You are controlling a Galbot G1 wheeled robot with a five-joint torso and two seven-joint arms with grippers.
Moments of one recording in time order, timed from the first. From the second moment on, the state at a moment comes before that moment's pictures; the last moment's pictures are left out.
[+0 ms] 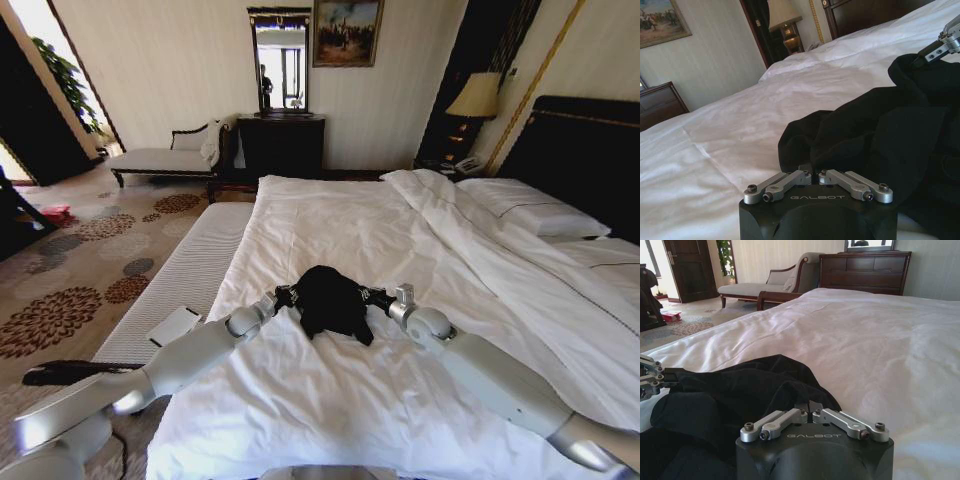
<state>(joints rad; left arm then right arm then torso) 0.40 -0.94 0.62 -1.37 -0.56 -0.02 -0.04 -0.70 0.72 -0.18 1.63 0.90 -0.23 0.03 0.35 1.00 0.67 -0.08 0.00</state>
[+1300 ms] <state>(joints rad) 0.43 -0.62 0.34 -1.95 -0.68 0.08 -0.13 -1.10 0.50 0.49 2.07 0.91 -0.23 0.04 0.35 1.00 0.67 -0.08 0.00</state>
